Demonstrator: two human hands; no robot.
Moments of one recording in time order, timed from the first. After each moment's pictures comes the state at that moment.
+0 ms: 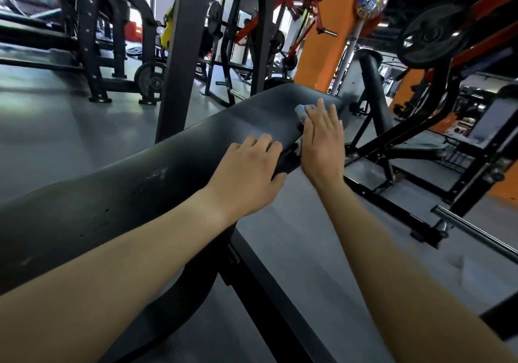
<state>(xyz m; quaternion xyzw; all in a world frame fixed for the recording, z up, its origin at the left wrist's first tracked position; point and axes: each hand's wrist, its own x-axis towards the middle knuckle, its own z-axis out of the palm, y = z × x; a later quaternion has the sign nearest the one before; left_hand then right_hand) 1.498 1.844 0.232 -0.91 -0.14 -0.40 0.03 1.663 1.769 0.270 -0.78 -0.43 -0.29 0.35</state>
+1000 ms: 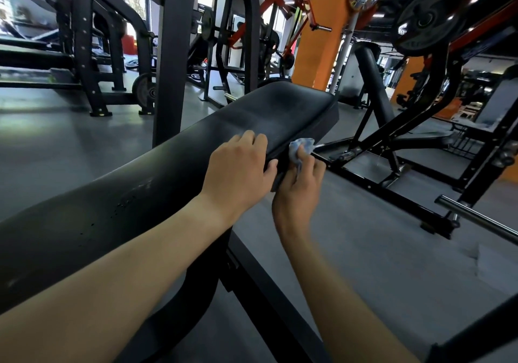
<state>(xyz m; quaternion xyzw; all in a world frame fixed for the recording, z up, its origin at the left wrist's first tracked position) 1.521 1.840 0.238 -0.87 -0.20 -0.45 0.06 1.622 1.768 0.187 -0.70 -0.31 -0.26 0.59</state>
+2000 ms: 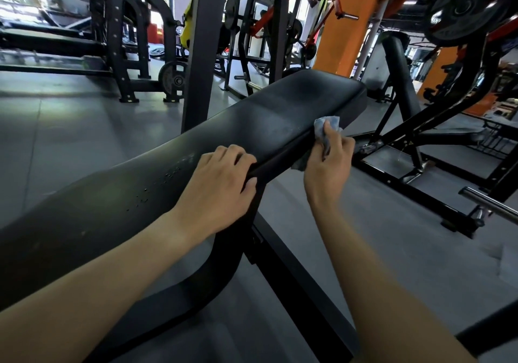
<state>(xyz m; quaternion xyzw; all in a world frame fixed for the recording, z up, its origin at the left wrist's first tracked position) 1.408 1.848 0.192 -0.91 -0.19 -0.36 0.01 1.603 1.756 0.209 -0.70 -0.32 -0.24 0.59</state>
